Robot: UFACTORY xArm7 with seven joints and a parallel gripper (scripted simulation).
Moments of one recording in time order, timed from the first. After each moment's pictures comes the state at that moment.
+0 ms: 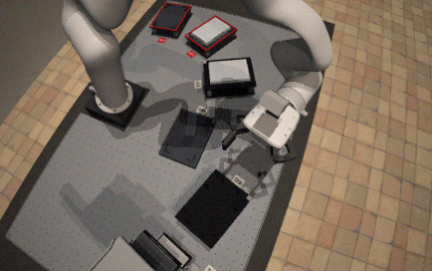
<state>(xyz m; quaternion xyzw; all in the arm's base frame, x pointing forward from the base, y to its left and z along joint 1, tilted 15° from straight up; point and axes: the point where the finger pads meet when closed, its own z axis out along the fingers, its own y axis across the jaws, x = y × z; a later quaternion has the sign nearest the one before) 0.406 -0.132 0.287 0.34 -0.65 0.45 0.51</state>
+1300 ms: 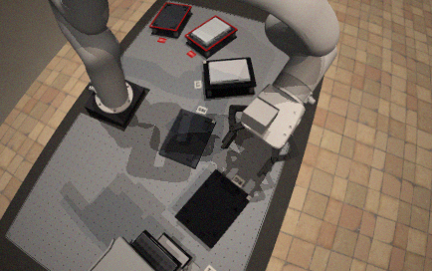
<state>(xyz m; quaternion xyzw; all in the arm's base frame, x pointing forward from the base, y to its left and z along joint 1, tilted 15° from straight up) 0.406 -0.133 0.288 0.43 -0.76 0.36 0.34</state>
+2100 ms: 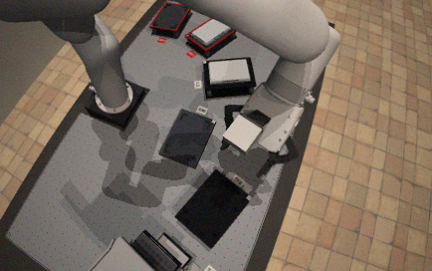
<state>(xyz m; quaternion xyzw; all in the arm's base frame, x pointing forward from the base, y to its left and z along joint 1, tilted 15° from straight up) 0.406 -0.132 0.288 0.49 -0.80 0.27 0.20</state>
